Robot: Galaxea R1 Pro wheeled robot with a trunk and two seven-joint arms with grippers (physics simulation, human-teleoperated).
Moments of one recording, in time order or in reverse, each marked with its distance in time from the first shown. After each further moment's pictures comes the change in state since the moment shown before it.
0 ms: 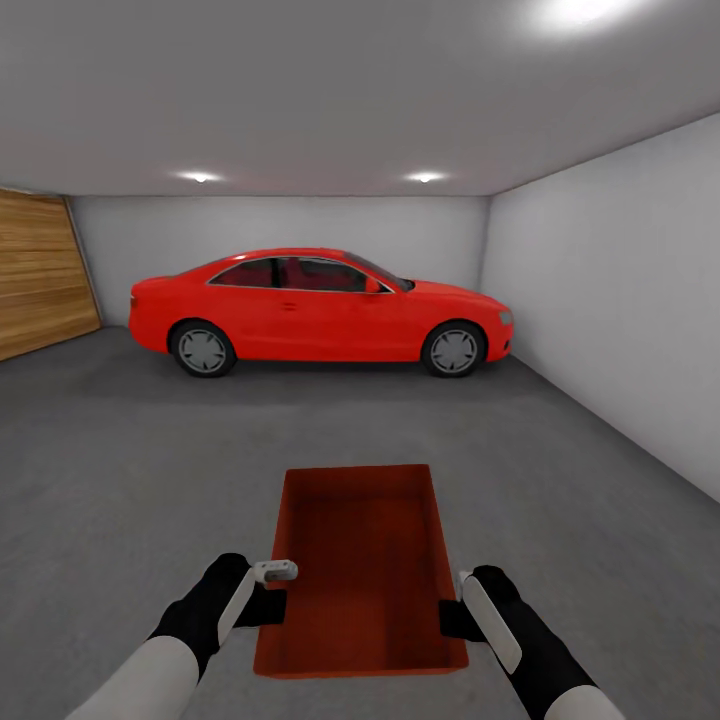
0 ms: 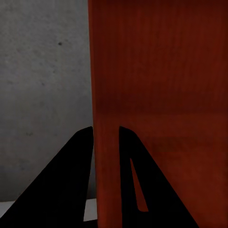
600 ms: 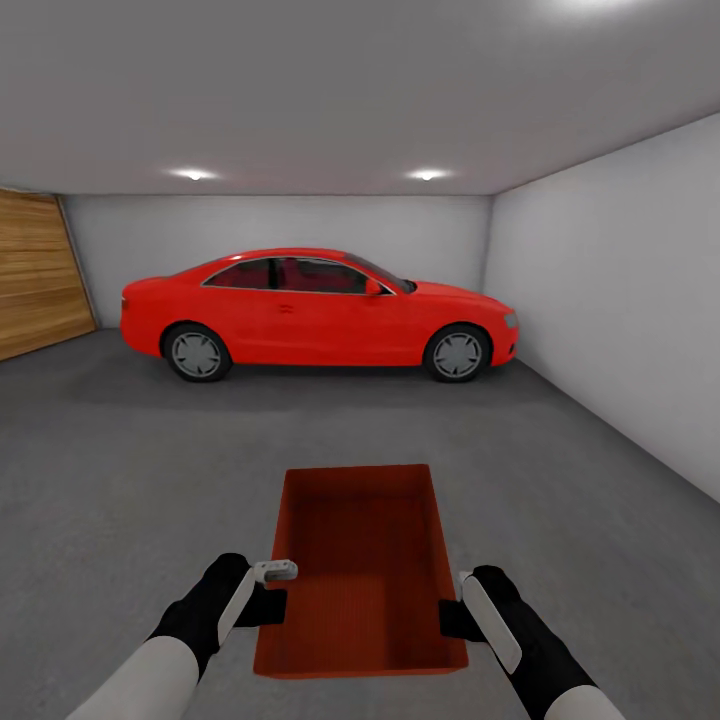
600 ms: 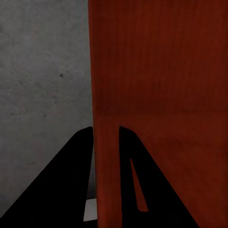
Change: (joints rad) left arm 0.000 0.000 0.000 0.000 0.001 0.000 0.000; right arm 0.000 0.000 0.000 0.000 0.000 0.000 0.000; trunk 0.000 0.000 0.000
